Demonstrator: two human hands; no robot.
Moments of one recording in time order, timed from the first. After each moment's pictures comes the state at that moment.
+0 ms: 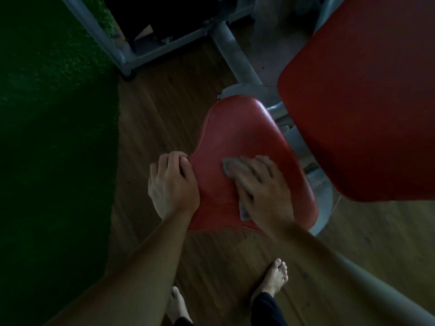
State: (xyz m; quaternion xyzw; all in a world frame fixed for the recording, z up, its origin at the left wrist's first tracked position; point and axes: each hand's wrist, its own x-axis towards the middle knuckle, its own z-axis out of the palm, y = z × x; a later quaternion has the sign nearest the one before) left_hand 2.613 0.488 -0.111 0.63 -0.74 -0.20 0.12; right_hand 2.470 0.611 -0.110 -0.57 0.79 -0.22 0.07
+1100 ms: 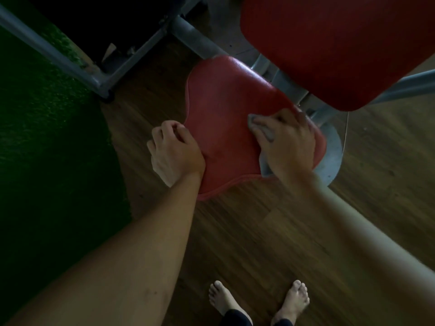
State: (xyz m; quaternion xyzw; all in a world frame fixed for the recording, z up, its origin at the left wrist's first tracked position) left_hand 2.616 0.485 -0.117 0.61 -0.76 -0.22 0.11; right_hand 2.502 0.633 -0.116 -0.30 0.93 -0.23 -0.06
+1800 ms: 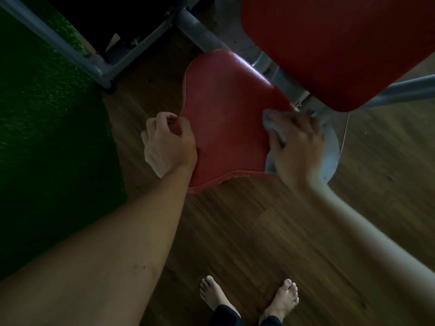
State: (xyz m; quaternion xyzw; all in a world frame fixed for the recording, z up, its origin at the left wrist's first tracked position) left_hand 2.617 0.486 -0.116 0.60 -0.76 -0.22 0.13; right_hand 2.493 0.672 -0.120 -0.29 0.93 -0.23 0.00
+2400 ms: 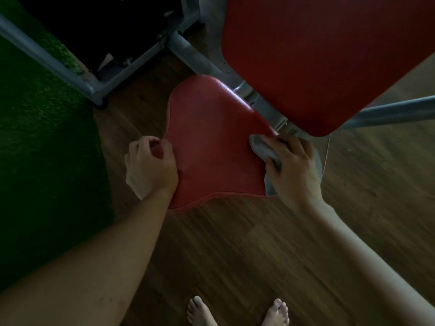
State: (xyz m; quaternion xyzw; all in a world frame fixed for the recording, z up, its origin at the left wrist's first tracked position) left_hand 2.614 0.487 -0.115 0.60 -0.76 -0.21 0.12; right_hand 2.468 0.705 -0.102 -0.30 0.92 -0.24 0.09
